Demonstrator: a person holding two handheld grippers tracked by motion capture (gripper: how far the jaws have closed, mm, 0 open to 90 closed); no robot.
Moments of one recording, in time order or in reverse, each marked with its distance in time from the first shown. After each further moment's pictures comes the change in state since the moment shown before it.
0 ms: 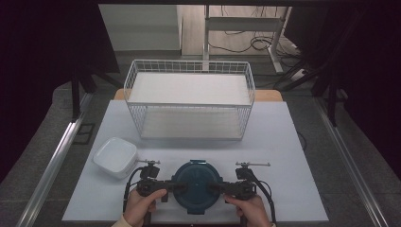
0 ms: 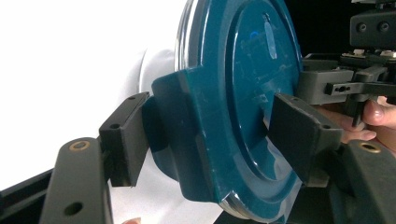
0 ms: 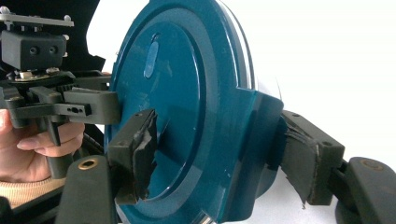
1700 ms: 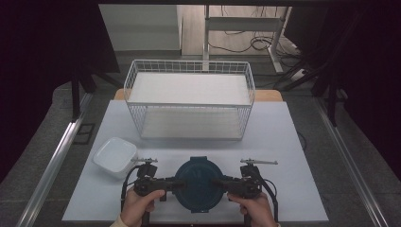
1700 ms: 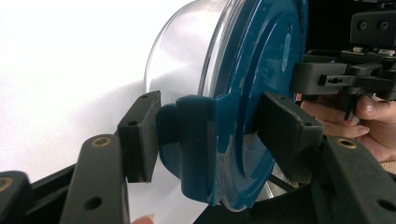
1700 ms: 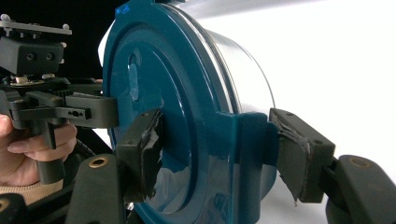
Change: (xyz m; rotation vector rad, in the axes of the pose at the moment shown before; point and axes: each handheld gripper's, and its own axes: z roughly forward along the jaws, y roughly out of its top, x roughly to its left) left arm -0.021 0.006 -0.016 -0.046 -0.016 0.056; right arm 0.018 0.007 -0.023 -0.085 -0.025 -0.092
